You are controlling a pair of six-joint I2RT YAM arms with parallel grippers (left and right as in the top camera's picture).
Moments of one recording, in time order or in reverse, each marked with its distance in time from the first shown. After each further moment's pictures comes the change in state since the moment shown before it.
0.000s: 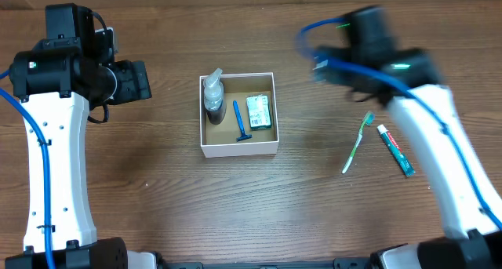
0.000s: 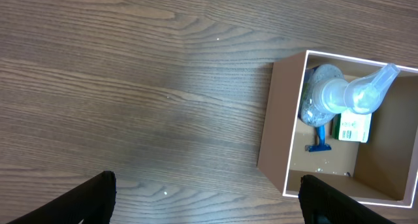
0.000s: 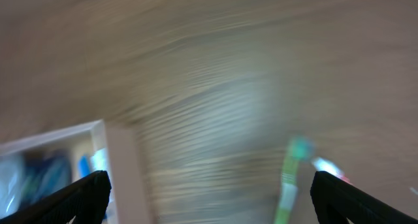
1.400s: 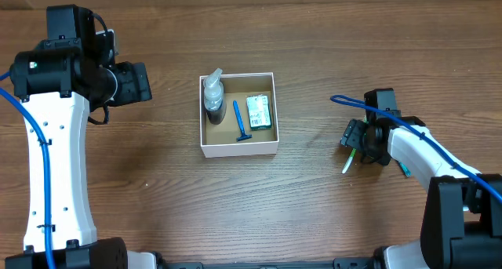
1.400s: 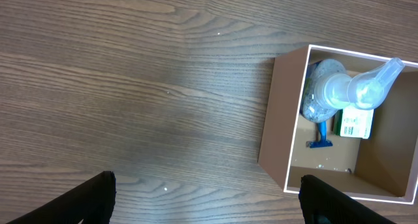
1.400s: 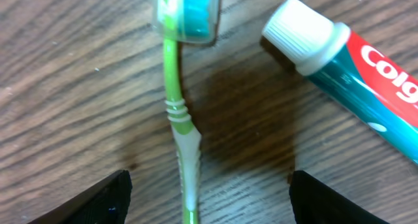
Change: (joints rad) left arm 0.000 0.000 -0.005 -0.011 0.000 0.000; right arm -0.175 0.064 -0.815 0.532 -0.065 0.064
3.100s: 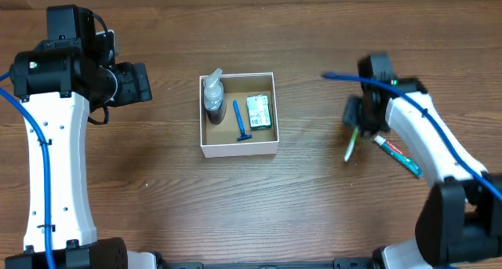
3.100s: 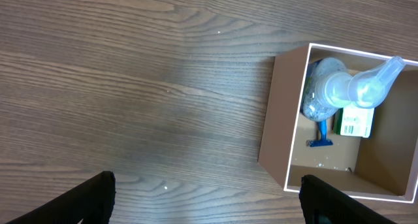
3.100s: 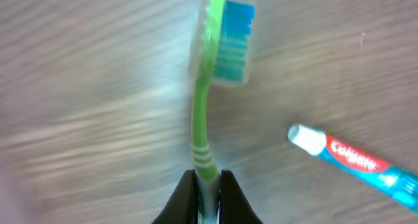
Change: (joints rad) left arm 0.000 0.000 0.000 -0.005 0.001 0.000; right arm 0.117 0.021 0.479 -0.413 0.021 -0.143
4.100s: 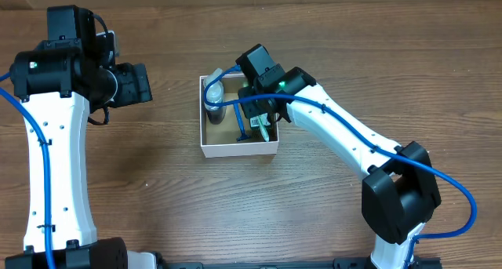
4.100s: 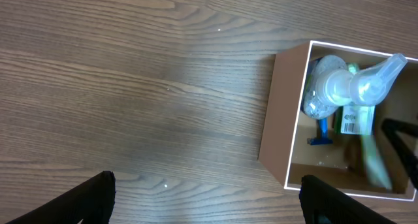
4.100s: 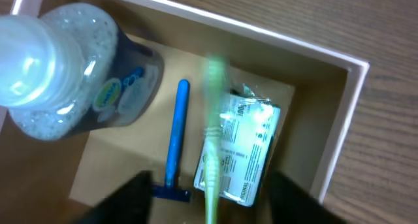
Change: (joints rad) left arm 0.000 0.000 0.000 -0.006 0.000 0.000; right arm 0.472 0.285 0.275 0.195 -0.048 -0.117
